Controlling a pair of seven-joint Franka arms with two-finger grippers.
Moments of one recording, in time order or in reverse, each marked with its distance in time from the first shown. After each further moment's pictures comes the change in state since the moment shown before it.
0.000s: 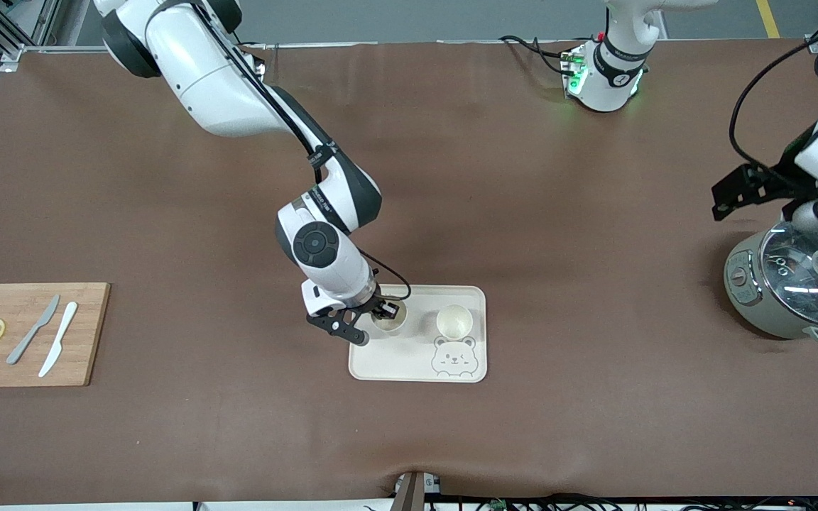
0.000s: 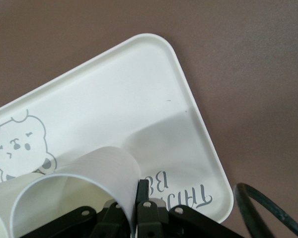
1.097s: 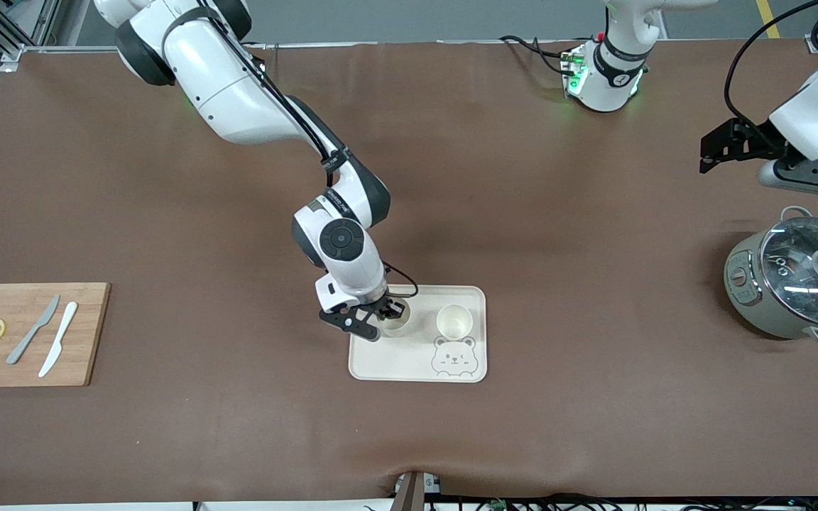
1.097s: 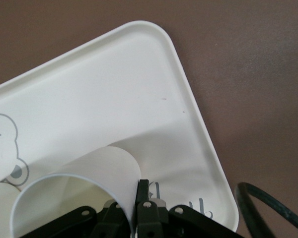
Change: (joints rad) left arm 0.013 -0.069 0.001 -0.098 -0.039 -0.104 0.150; right arm 0.025 0.046 -0.002 0.000 -0.109 0.038 0.068
